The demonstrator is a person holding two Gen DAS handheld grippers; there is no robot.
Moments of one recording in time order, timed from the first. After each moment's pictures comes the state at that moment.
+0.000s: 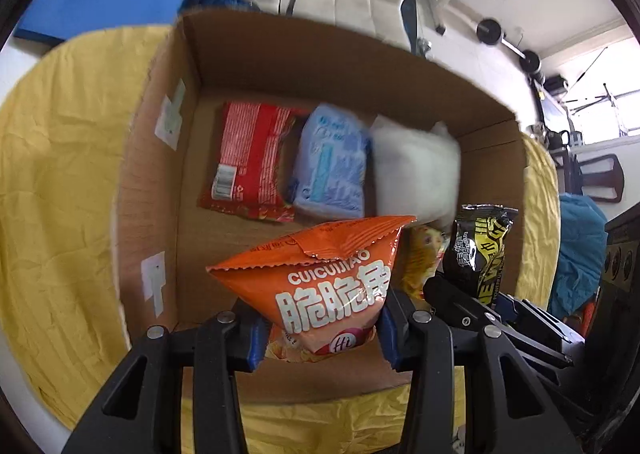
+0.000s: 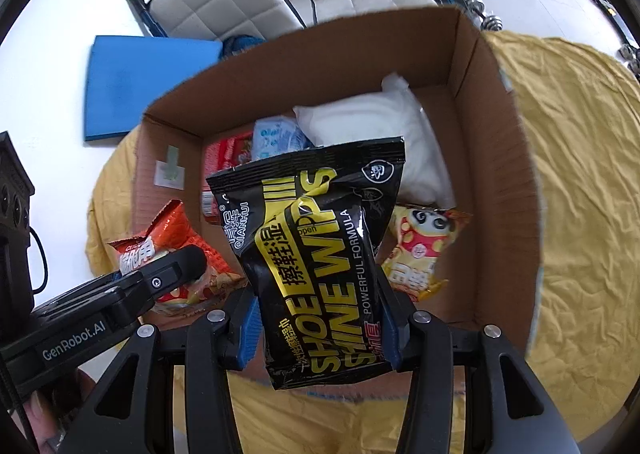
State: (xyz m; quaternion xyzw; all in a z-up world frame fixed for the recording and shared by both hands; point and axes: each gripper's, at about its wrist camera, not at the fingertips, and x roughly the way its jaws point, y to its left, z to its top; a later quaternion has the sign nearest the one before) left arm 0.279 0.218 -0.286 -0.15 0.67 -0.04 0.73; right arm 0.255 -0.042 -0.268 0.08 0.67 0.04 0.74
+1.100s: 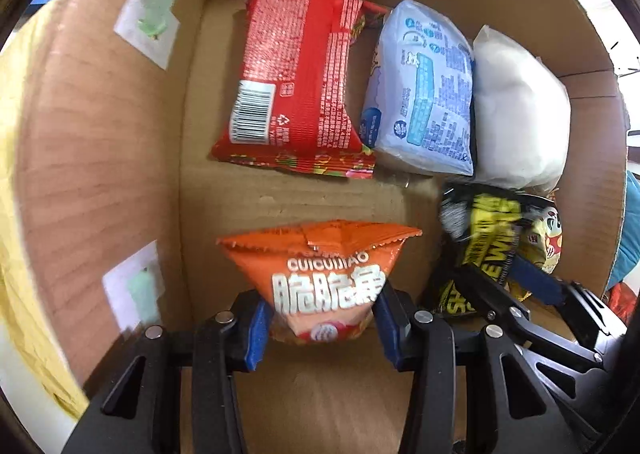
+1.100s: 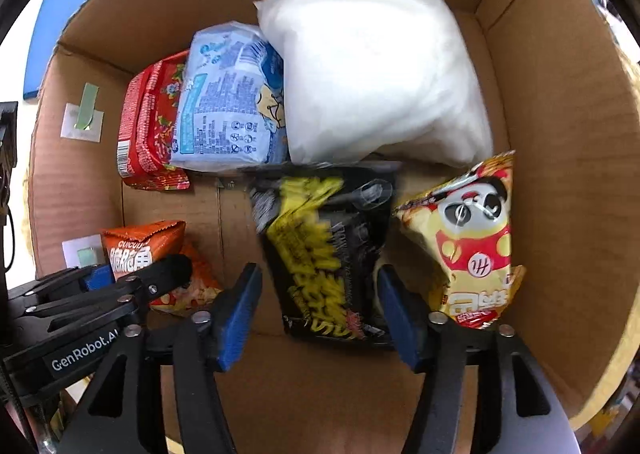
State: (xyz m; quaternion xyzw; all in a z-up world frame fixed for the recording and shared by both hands) left arm 0.257 0.203 -0.389 -0.11 0.75 -0.02 0.65; right arm 0.276 0.040 -0.385 0.00 0.71 0.00 0.70
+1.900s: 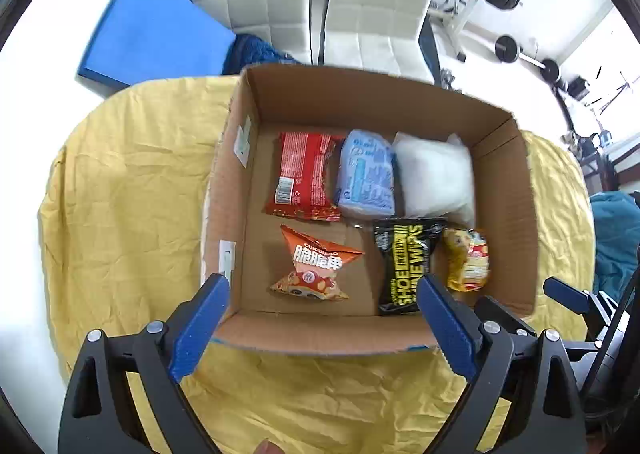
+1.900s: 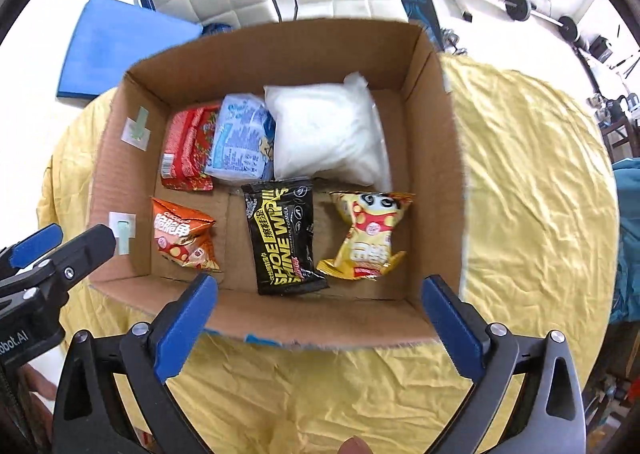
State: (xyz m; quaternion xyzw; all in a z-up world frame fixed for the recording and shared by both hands) left arm 0.209 0.179 -0.247 -0.07 0.62 0.03 0.78; right arm 0.238 0.084 -0.278 -0.04 0.65 0.01 0.76
